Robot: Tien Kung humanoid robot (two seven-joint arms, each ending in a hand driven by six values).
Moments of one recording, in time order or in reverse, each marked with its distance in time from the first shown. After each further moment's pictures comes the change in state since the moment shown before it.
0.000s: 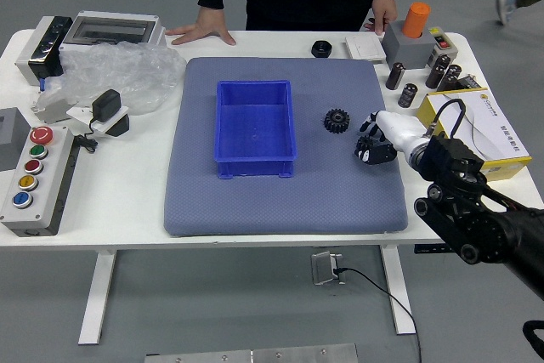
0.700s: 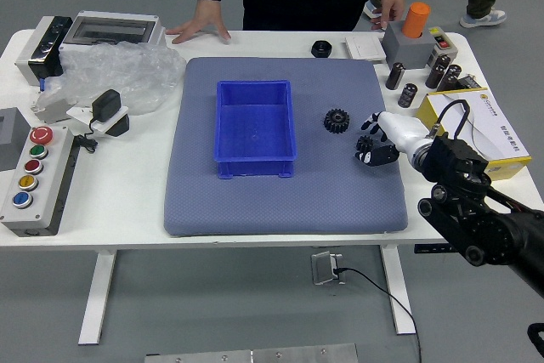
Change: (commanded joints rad) left arm 0.001 0.000 0.000 0.000 -0.004 0.001 -0.001; right arm -0.006 -0.015 0.011 0.024 0.023 0.014 -0.004
